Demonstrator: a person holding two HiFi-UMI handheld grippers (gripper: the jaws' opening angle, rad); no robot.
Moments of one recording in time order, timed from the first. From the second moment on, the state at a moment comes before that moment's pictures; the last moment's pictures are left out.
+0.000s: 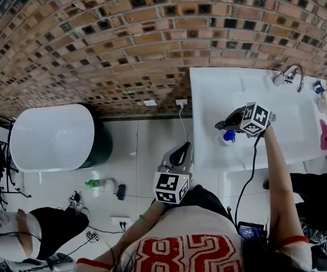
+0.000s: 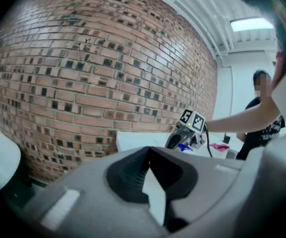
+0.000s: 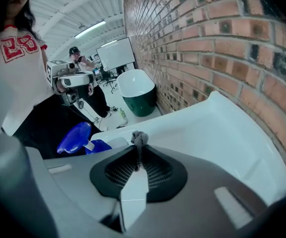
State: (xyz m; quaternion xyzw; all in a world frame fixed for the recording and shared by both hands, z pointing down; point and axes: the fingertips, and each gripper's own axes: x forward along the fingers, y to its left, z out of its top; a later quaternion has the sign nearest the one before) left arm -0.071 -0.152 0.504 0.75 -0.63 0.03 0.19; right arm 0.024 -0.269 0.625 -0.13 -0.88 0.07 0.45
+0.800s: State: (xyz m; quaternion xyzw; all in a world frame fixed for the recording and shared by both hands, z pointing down) left arm -0.060 -0.150 0.502 0.76 -0.62 0.03 0.20; right arm 0.079 -0.279 0.617 0.21 -0.89 0.22 0.34
